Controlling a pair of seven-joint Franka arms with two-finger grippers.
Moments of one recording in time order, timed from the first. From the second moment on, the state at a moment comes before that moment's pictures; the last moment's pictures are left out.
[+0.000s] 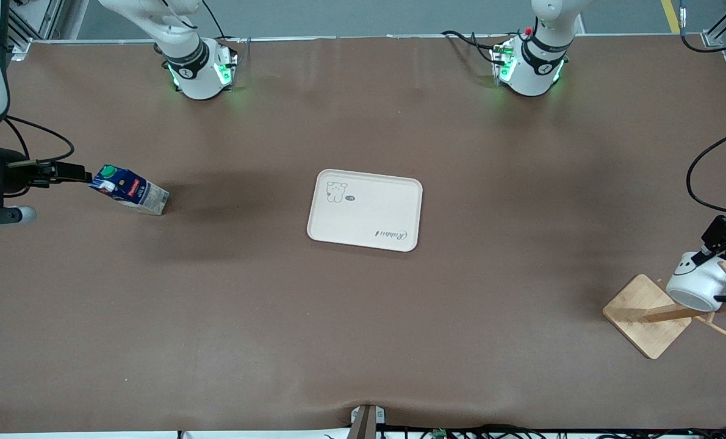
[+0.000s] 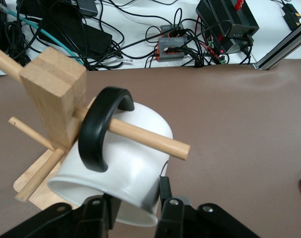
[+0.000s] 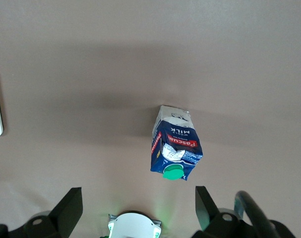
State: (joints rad) left arm 0.55 0.26 -0.19 -1.84 -0.75 2.27 1.06; right arm -0.08 0.17 -0.06 -1.61 0.04 1.44 -0.21
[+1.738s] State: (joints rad) left arm 0.53 -0.03 -0.52 -1.87 -0.36 2.01 0.17; right arm -0.09 0.22 -0.07 -1.77 -0.03 1.61 0.10
